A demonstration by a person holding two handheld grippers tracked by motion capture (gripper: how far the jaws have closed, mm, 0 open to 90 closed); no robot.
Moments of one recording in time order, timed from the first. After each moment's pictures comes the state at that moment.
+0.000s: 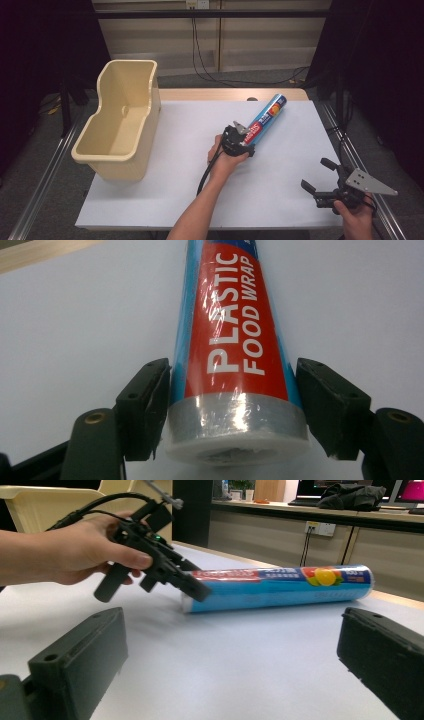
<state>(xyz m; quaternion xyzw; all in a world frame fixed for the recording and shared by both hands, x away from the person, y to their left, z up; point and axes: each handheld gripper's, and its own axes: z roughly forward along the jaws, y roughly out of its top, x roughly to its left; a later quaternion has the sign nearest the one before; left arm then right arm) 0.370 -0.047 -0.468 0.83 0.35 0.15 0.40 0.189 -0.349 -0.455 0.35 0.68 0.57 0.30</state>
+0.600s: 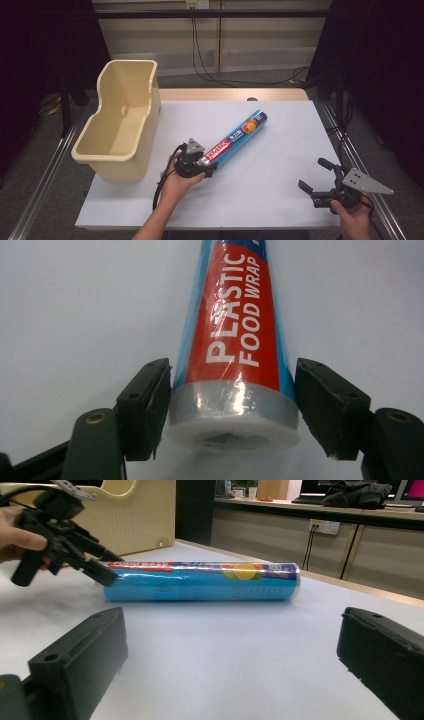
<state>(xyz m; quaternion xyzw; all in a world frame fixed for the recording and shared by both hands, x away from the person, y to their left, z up) 0.314 0.084 -0.460 0.83 0.35 0.11 0.43 0.191 -0.342 -0.456 0.35 0.68 0.57 0.29</state>
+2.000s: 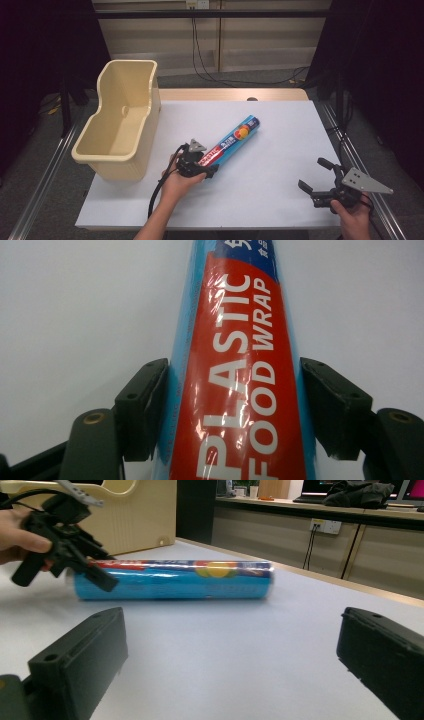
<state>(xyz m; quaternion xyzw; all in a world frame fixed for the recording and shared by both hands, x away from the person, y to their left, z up) 0.317 0.080 -0.469 0.84 0.36 0.08 0.40 0.192 -0.343 -0.456 0.35 0.69 0.57 0.29</state>
